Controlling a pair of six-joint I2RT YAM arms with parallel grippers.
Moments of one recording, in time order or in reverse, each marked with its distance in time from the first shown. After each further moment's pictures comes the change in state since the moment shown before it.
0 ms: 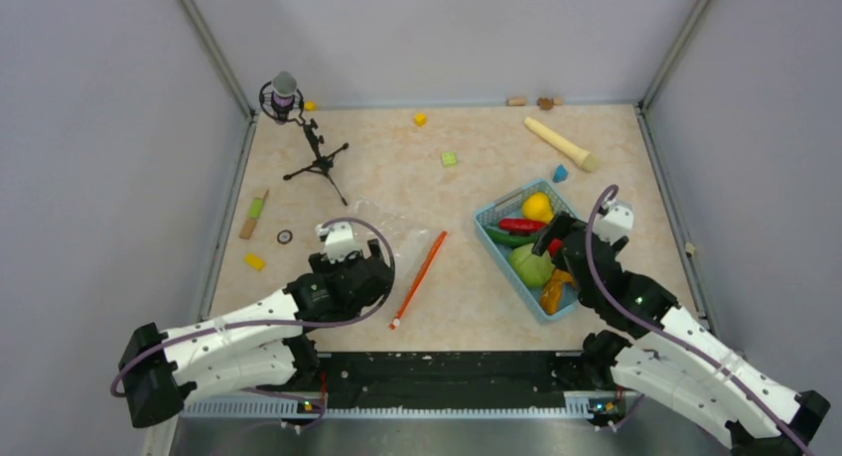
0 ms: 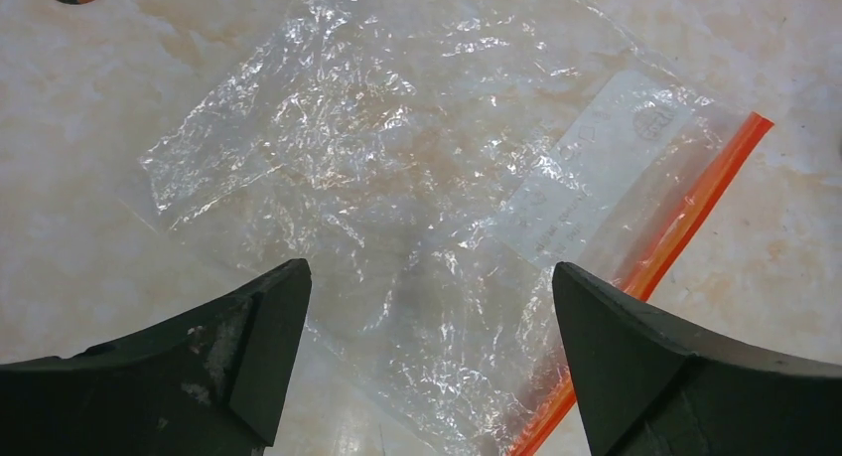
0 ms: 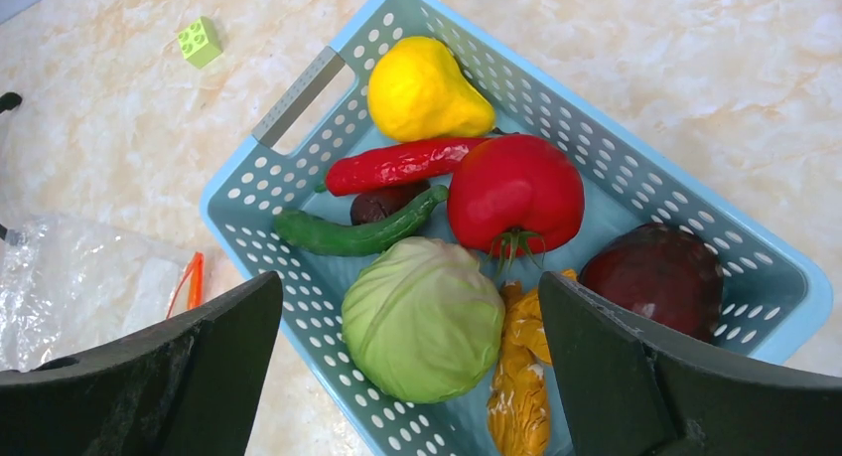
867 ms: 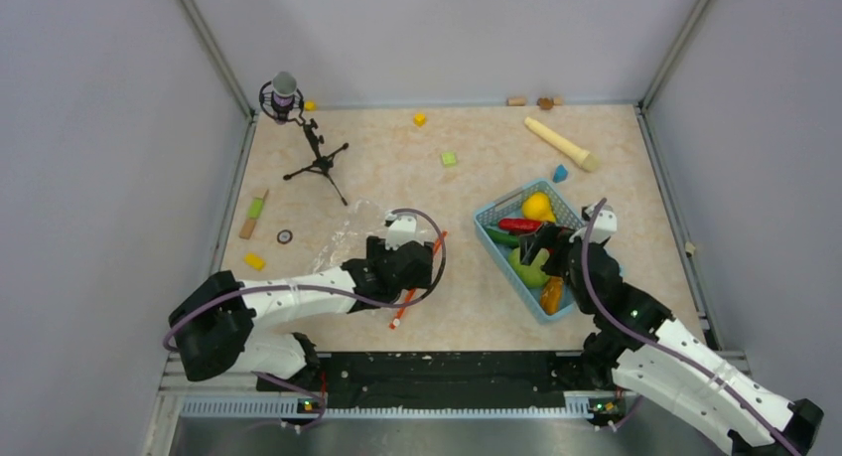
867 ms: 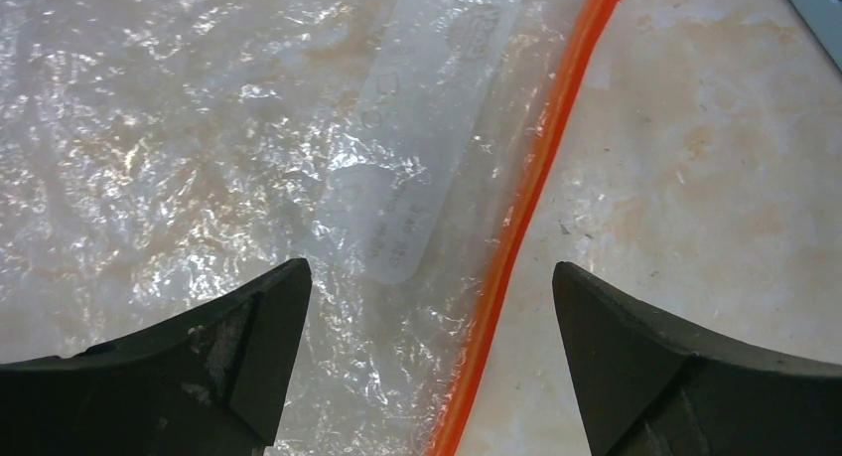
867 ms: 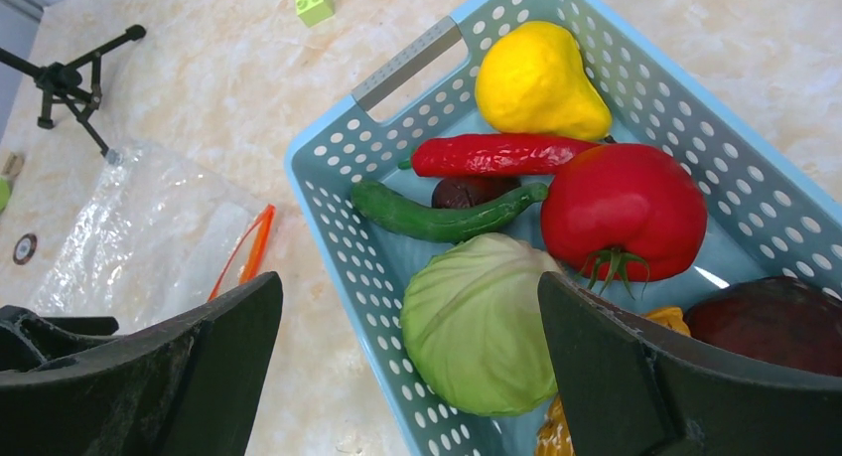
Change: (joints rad) left arm 0.000 0.407 0.084 0.390 0.238 0.332; right arm 0.000 -0.111 -0.164 0.263 -0.182 -0.158
